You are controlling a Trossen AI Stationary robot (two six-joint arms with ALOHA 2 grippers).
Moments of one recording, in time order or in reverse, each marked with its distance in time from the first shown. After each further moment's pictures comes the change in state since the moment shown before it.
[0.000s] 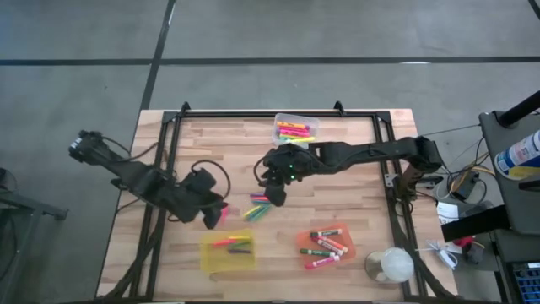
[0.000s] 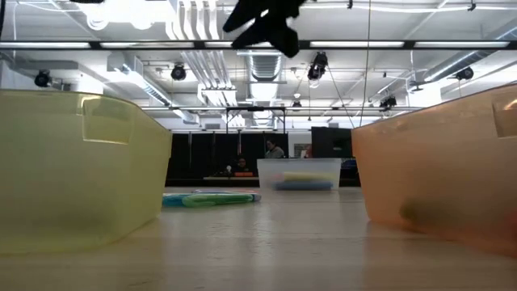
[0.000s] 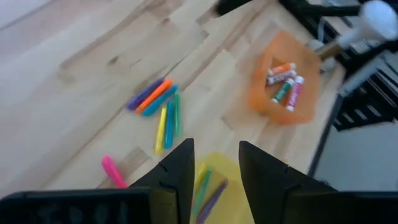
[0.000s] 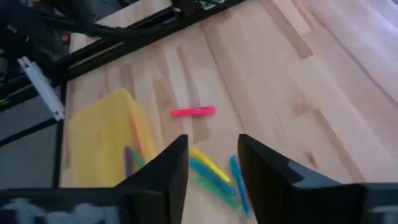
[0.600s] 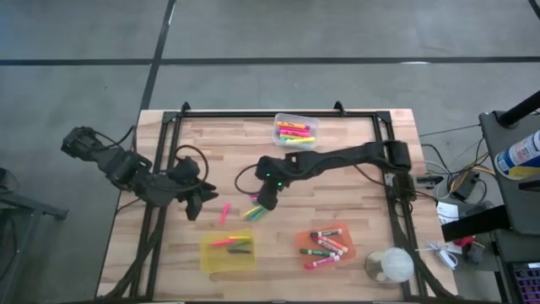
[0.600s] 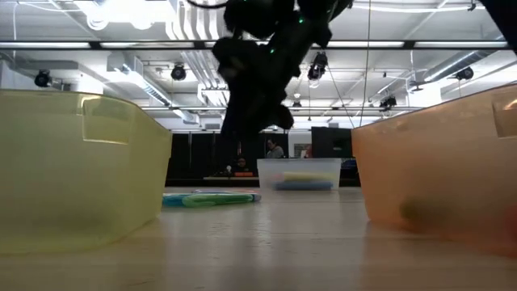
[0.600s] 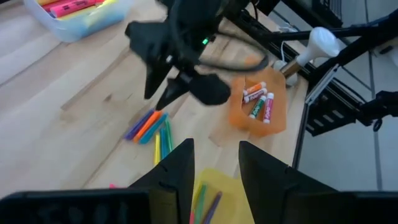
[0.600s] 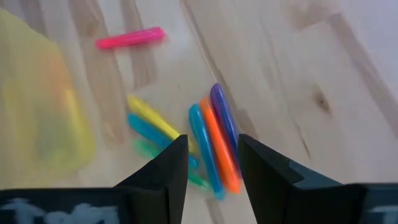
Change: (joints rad) left arm 0.000 -0.158 -0.001 0.011 -0.036 0.159; right arm -0.058 0.263 -0.025 -0.008 -0.081 0.014
